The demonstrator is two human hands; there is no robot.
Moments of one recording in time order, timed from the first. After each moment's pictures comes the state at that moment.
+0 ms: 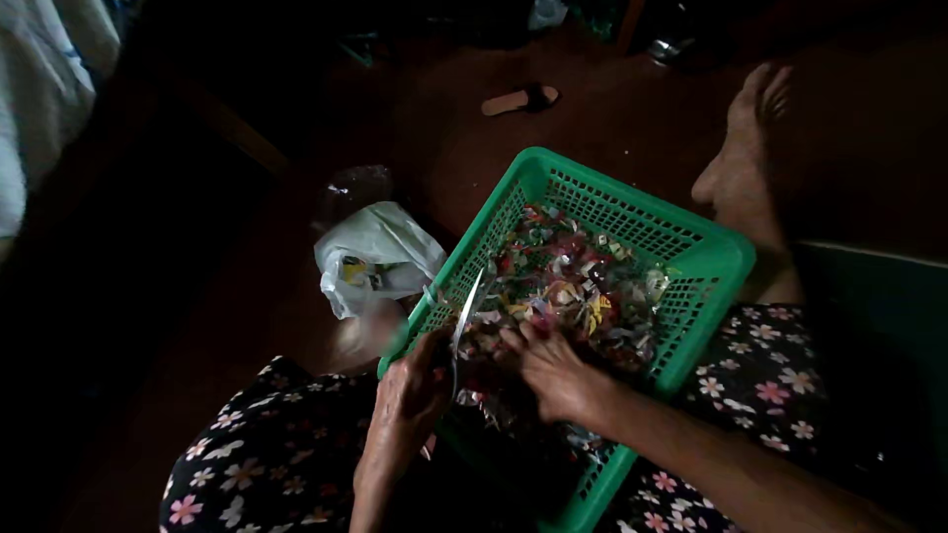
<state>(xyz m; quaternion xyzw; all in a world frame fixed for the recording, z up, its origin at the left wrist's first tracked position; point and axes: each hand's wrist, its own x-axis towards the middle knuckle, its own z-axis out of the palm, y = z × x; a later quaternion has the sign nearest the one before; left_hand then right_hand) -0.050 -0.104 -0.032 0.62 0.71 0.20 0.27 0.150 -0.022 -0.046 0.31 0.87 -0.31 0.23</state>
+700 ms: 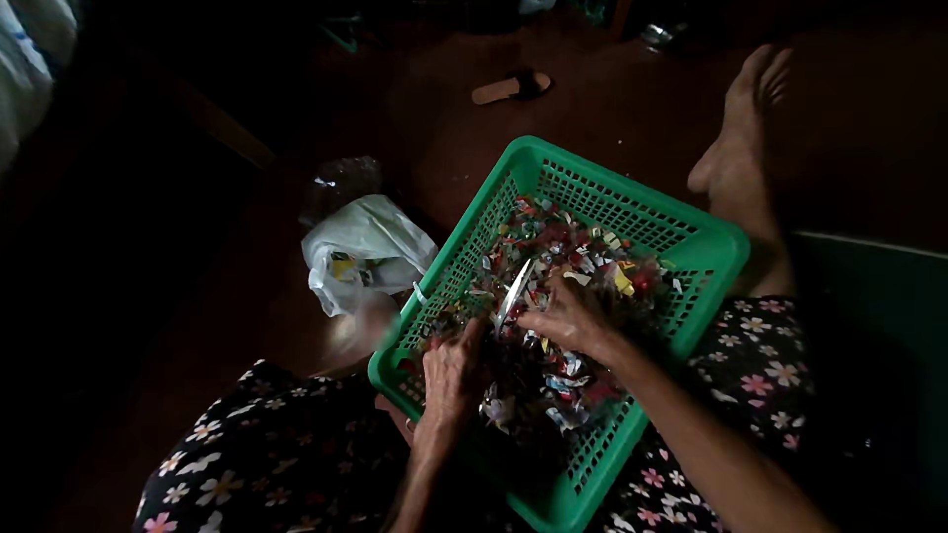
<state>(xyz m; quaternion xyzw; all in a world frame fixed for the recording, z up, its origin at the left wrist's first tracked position) 0.008 -0.078 -0.068 0.68 0.70 0.21 0.11 0.172 0.021 -0.037 0.59 0.65 -0.47 -0.03</state>
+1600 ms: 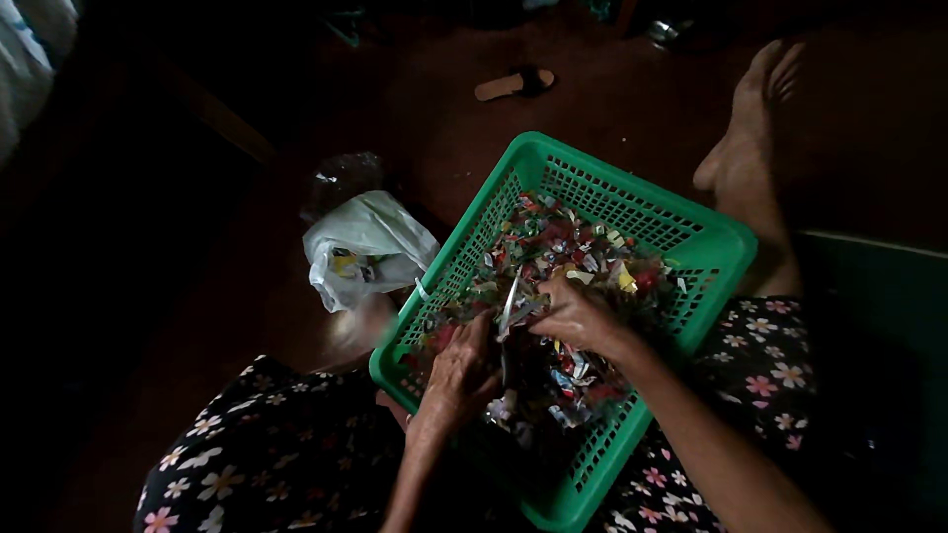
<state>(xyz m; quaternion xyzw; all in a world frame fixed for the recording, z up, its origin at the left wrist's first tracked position) -0.011 -0.079 -0.063 0.69 0.61 0.20 0.34 0.179 0.024 -0.046 0.55 0.67 -0.50 -0.01</state>
